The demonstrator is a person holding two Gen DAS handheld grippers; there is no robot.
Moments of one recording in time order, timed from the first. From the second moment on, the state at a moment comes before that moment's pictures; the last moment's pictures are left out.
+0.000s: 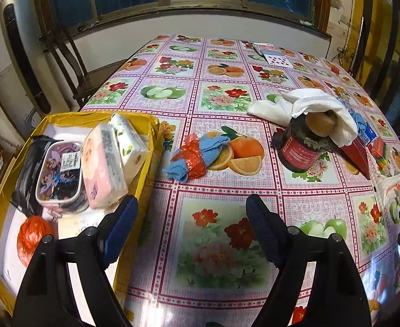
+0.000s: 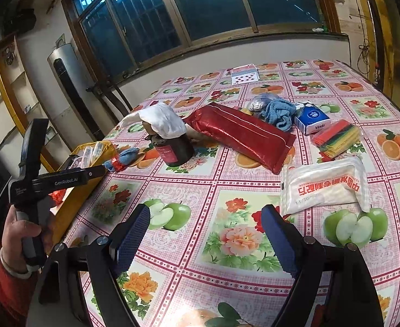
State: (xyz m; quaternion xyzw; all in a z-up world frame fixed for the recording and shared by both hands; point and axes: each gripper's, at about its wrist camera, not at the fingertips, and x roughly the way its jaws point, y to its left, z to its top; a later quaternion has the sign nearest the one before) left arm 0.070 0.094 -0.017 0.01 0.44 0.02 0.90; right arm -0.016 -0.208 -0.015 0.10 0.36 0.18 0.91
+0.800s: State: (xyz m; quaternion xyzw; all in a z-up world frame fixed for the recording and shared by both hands) left arm 0.167 0.074 -0.056 0.11 0.55 -0.07 0.83; right arm 0.105 -0.165 -0.025 -0.17 0.37 0.15 0.90
